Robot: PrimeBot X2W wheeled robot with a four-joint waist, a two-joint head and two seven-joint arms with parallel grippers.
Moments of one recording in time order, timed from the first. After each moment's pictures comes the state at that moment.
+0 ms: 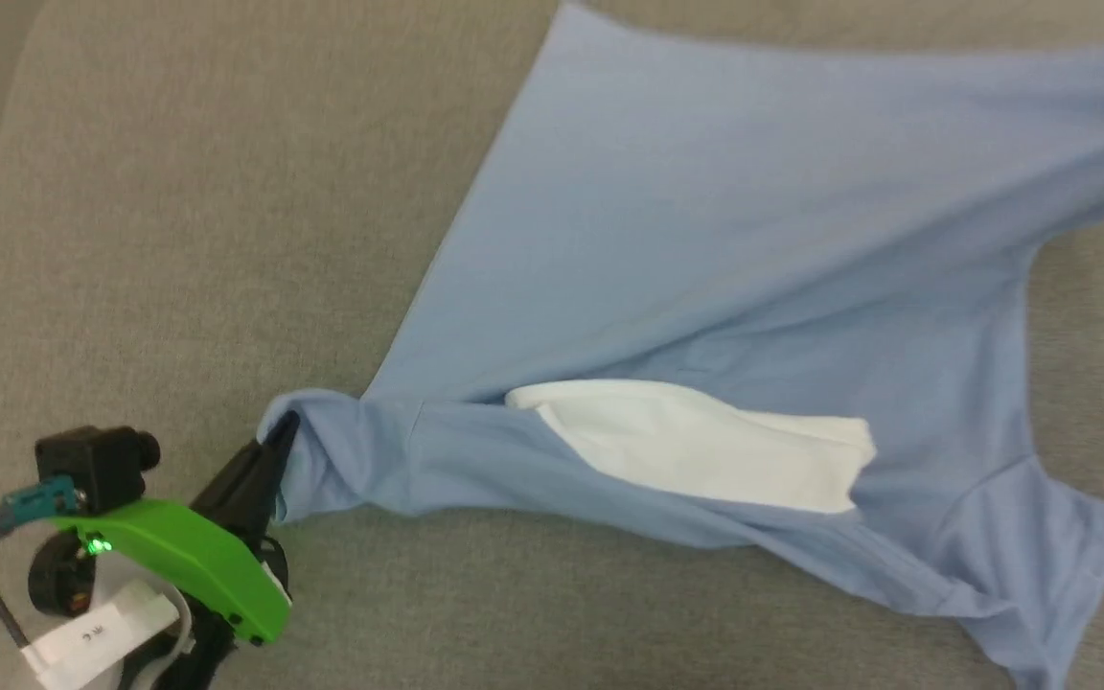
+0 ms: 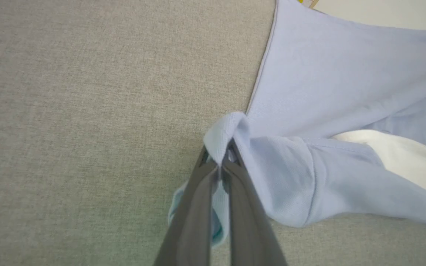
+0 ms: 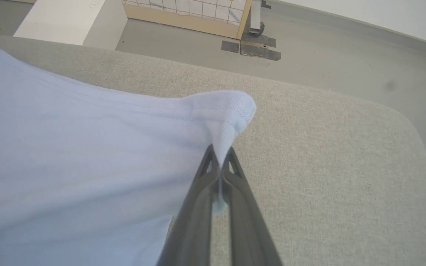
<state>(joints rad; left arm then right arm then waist) -0.02 0.48 -0.21 -0.23 -0.80 0.04 0.21 -0.69 -0.39 -0.16 0.04 0.22 0.13 0.97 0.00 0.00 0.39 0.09</state>
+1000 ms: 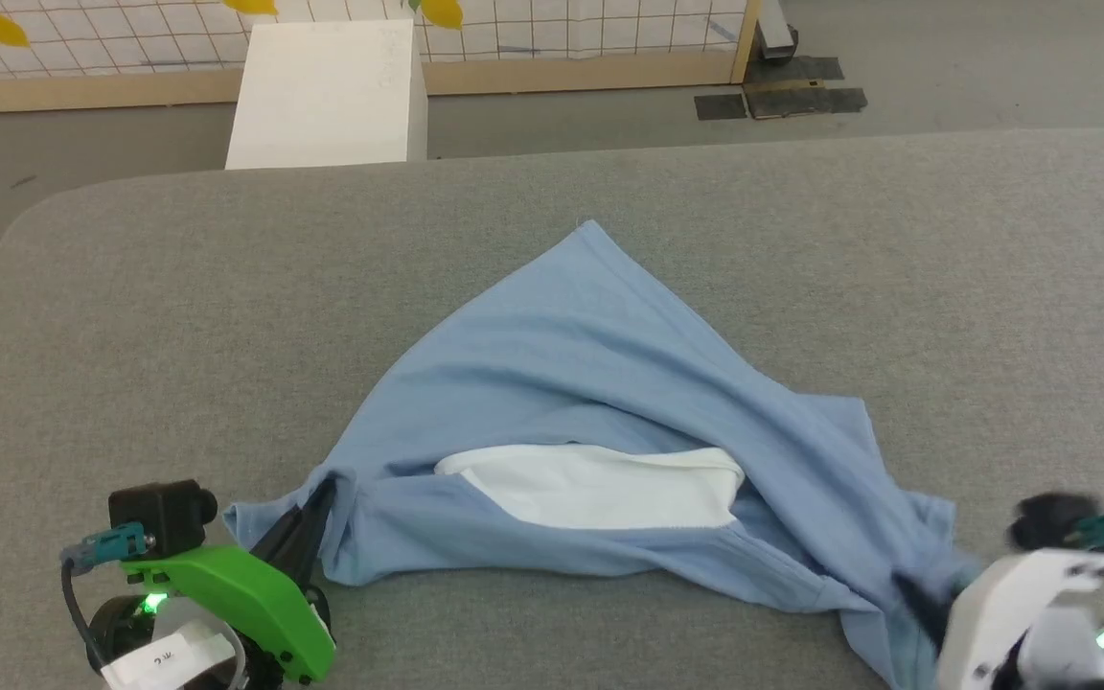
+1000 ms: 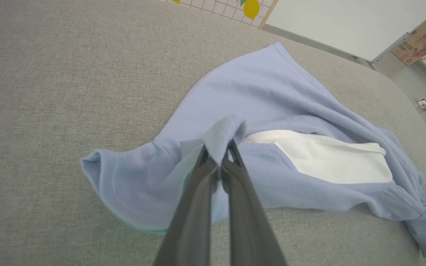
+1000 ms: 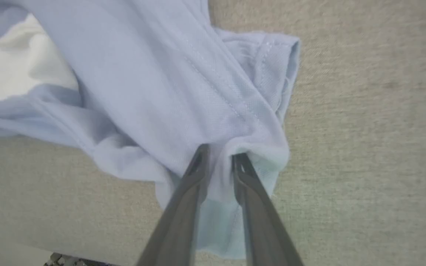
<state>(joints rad) 0.01 0.42 -0.28 -0.10 -0.78 0.08 0.19 0.07 -0.08 -0.14 0.00 0.35 0.13 0.72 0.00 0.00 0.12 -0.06</state>
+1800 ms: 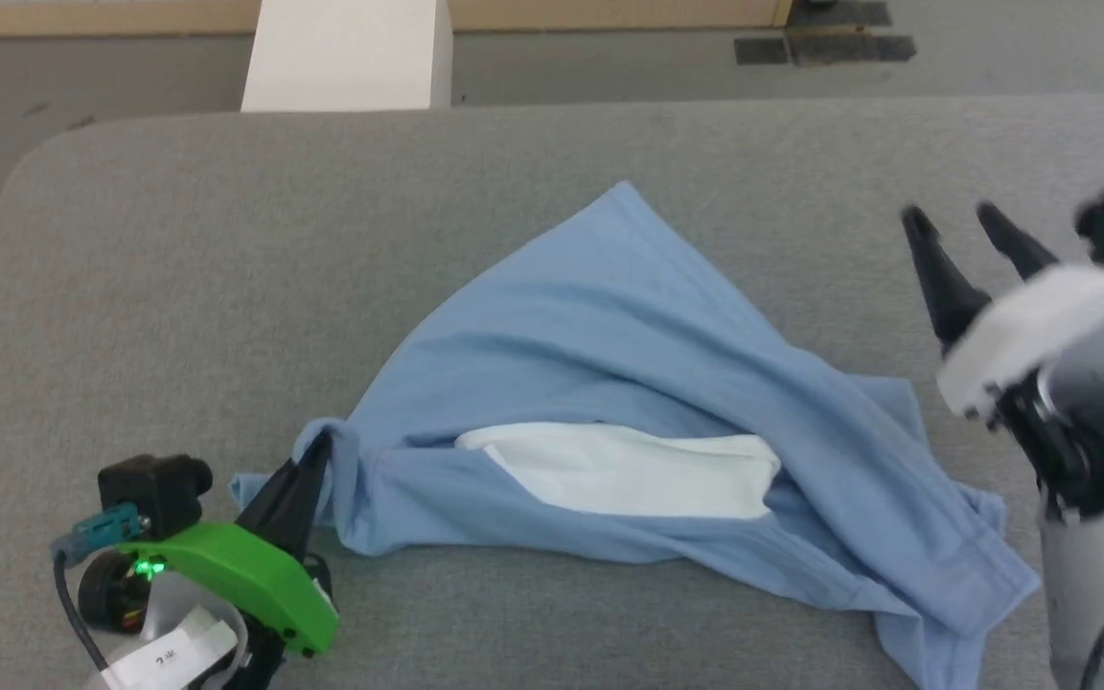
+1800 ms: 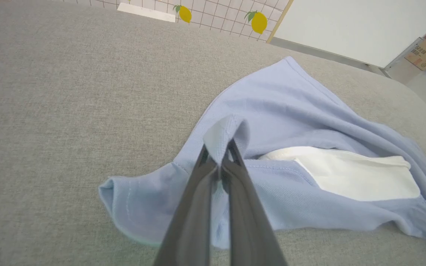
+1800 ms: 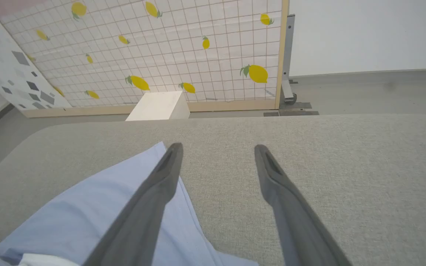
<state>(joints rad) -0.02 0.43 -0.28 -0.13 -0.72 0.07 0.11 -0.39 -0.12 -0.08 0.03 0.30 0.13 0.42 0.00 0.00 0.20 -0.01</state>
